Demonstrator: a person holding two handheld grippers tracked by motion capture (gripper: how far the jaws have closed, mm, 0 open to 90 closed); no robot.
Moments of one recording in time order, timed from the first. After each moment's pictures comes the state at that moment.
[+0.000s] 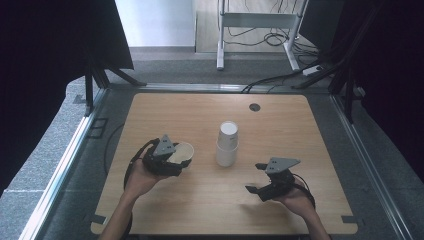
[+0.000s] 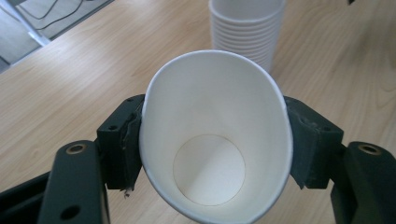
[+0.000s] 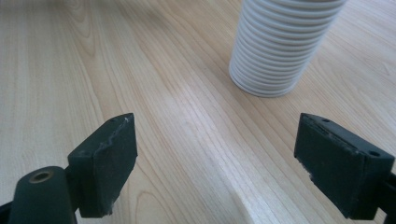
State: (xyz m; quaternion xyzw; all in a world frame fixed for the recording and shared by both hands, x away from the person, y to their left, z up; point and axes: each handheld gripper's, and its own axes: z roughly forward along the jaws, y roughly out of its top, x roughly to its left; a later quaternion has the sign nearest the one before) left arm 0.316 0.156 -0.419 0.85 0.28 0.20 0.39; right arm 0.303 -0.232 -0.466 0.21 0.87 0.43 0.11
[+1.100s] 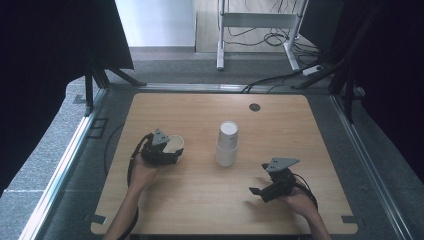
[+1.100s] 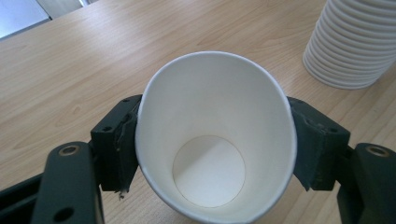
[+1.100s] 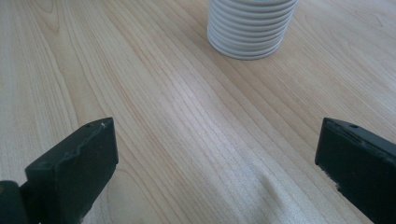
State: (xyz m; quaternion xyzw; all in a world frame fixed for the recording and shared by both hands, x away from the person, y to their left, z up) left arm 0.361 0.174 -0.468 0.81 0.38 0.22 0.38; right arm 0.312 -0.241 -0.485 0.25 0.88 0.40 0.10
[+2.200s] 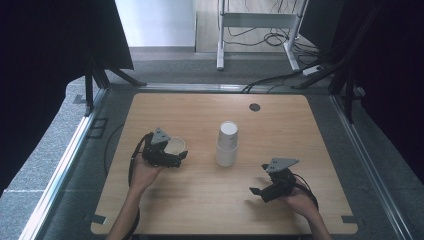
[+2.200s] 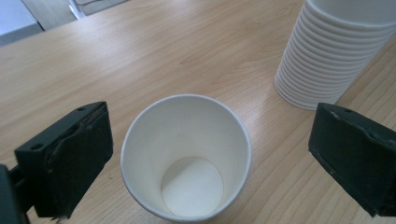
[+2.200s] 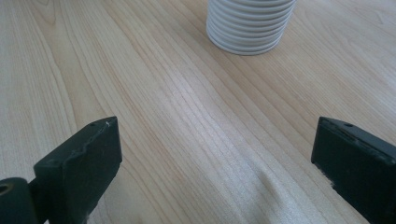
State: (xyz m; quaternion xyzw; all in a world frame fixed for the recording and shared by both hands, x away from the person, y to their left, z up) left arm 0.350 0.167 -0.446 0.80 0.38 0.21 0.41; right arm 0.311 -0.242 -0.485 0.24 0.88 0.39 0.10
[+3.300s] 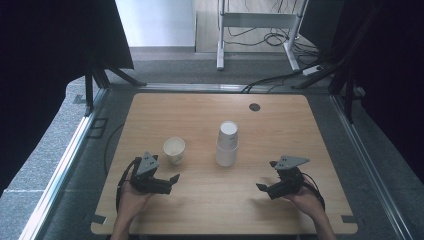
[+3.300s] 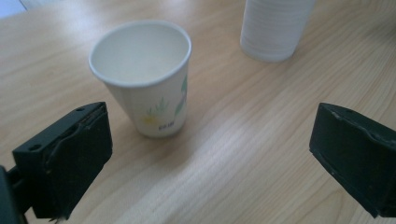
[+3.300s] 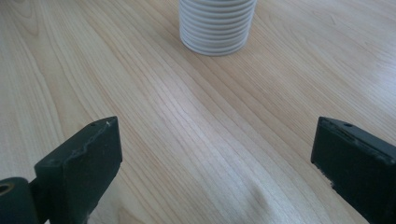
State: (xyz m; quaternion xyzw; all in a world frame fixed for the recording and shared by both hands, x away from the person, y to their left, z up) left arm 0.276 0.187 -0.467 0.80 0.38 0.20 0.41; right arm 0.312 -0.263 -0.478 0.27 0.87 0.40 0.13
